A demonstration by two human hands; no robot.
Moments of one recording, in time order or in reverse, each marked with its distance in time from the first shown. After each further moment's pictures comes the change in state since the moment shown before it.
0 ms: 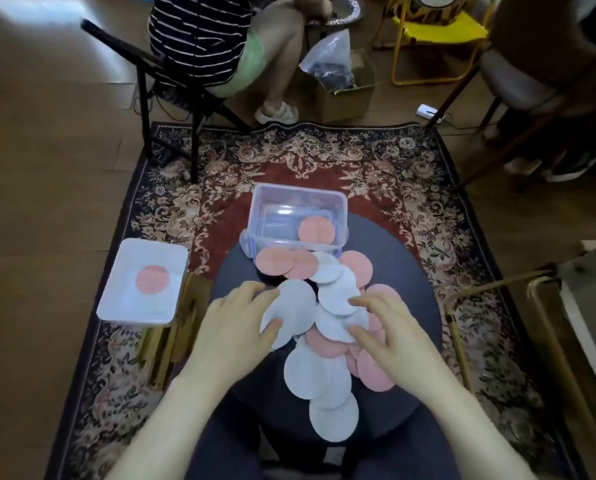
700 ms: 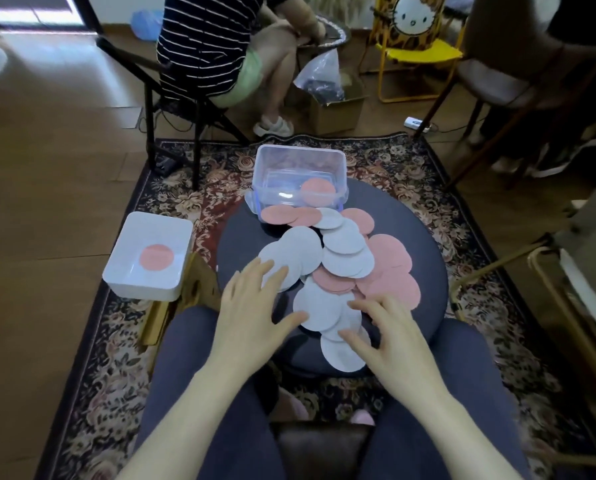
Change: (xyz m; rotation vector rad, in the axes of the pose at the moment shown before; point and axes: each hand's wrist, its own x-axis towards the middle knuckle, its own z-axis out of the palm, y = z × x) left_hand -0.058 -0.004 0.079 -0.162 0.279 0.094; right_hand -0.082 0.020 0.087 -0.097 0.246 -0.065
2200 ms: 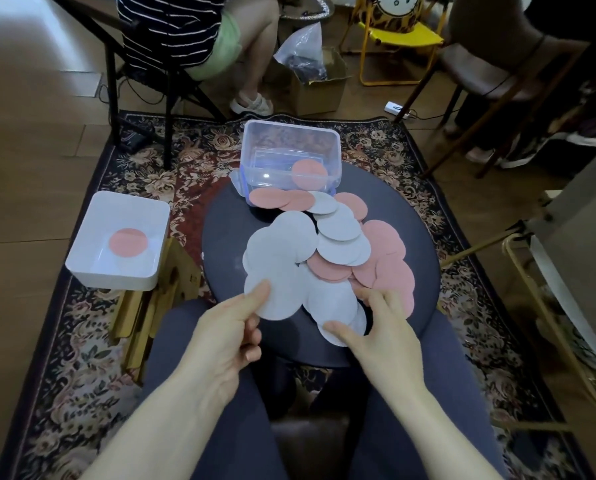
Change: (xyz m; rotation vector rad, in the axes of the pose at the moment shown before) left_hand -0.013 0.018 -0.033 -1.385 -0.169 -0.988; right_hand 0.002 -0.017 0.017 -0.027 0.034 0.331
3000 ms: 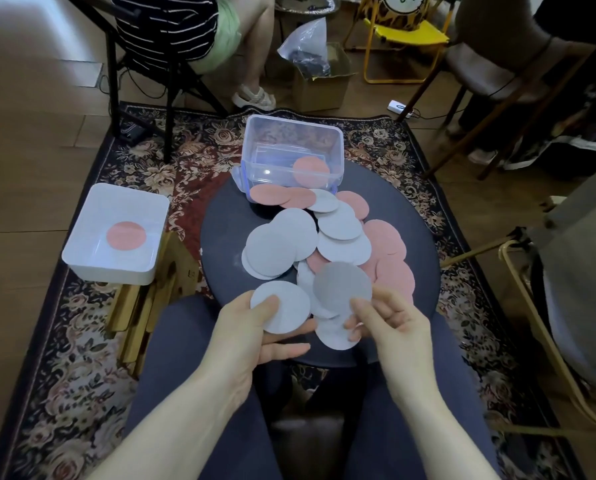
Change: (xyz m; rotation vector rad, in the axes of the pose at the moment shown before) left_hand -0.004 -0.009 0.012 0.001 -0.144 0.071; right_hand -0.004 -0.013 -0.014 0.965 0.035 0.084
